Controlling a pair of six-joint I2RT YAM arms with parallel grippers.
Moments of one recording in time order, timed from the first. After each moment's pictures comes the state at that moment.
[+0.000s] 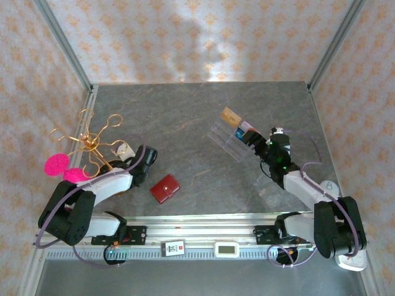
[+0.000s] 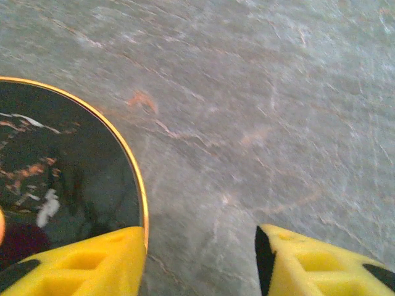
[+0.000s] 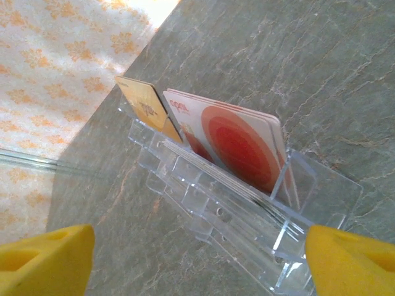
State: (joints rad) left arm -0.38 1.31 0.50 -0.21 -0.65 -1.01; right arm 0.19 1.17 0.46 0.24 -0.18 0.85
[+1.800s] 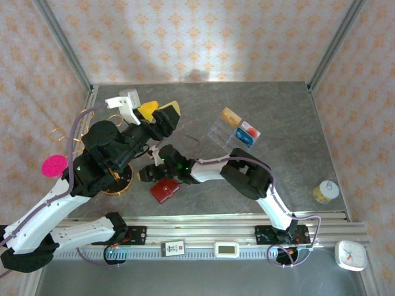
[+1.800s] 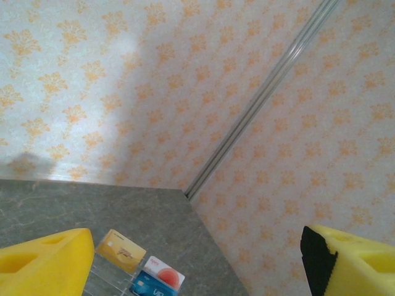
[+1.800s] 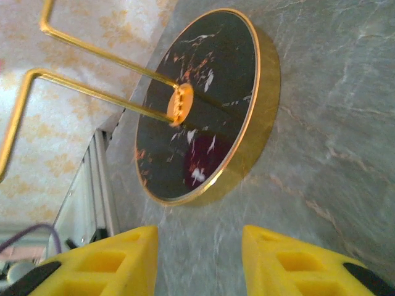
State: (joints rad) left arm -0.81 0.93 1.28 -0.30 -0.31 -0.55; right arm 1.05 2.22 1.36 0.37 -0.45 0.77
